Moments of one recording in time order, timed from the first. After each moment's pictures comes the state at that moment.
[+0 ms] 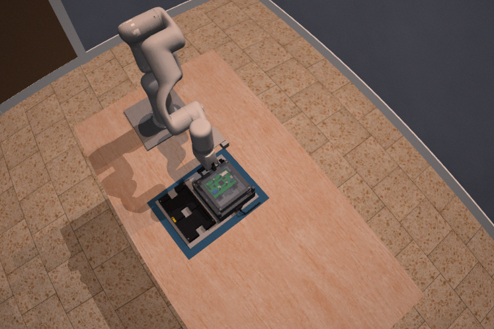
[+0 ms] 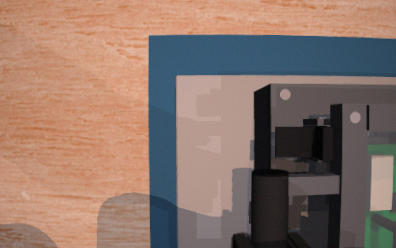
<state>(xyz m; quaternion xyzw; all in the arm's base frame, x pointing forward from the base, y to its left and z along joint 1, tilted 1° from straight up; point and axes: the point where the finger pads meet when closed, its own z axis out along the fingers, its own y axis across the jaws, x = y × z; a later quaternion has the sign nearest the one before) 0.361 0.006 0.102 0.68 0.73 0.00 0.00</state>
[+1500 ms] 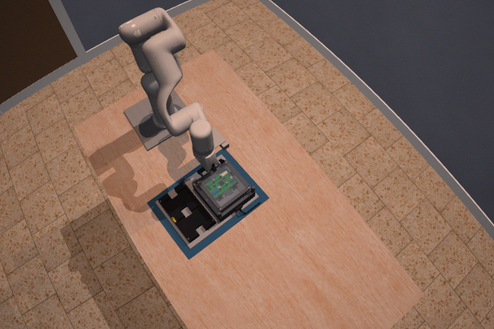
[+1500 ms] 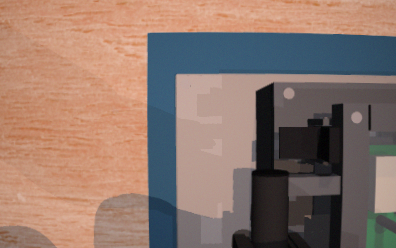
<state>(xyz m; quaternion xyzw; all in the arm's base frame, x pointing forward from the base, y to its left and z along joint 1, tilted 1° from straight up) 0.361 0.006 0.096 0.68 0.73 0.00 0.00</state>
